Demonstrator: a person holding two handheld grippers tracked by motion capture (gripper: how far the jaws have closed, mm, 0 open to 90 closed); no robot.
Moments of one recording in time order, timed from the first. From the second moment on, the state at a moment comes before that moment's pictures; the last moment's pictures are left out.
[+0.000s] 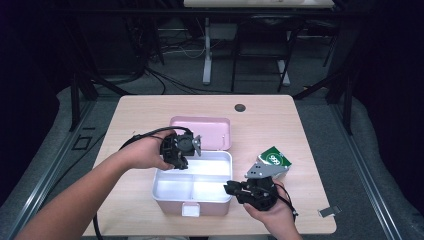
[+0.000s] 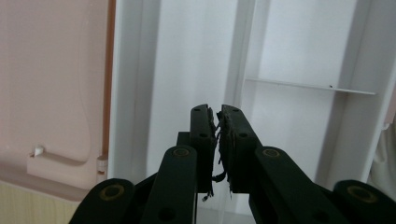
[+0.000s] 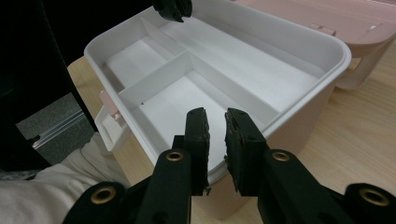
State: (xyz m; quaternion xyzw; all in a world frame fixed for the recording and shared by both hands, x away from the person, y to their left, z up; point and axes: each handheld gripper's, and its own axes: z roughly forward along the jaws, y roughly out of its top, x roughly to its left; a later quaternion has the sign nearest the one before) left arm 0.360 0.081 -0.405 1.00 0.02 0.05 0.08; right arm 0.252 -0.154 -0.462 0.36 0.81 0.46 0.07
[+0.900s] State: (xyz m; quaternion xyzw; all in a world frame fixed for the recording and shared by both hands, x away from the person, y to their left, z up) left arm 0.361 0.063 -0.428 1.00 0.00 0.04 0.04; right arm 0.256 -0.176 -0.458 0.37 0.79 0.47 0.09
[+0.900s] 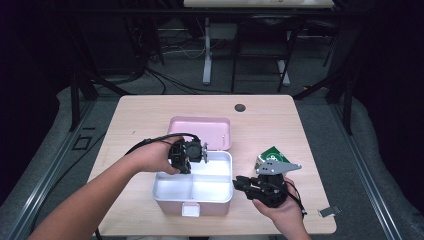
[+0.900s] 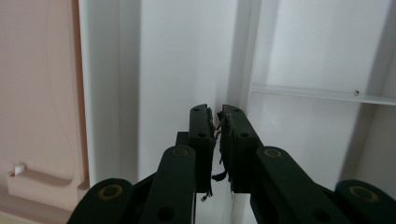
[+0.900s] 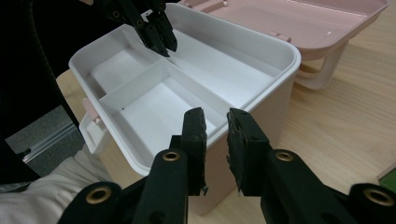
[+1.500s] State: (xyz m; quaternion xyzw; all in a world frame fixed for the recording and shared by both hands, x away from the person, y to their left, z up) left arm 0.356 0.068 -0.416 1.00 0.01 0.03 0.06; right arm 0.257 -0.181 -0.457 0.38 0.79 0.47 0.09
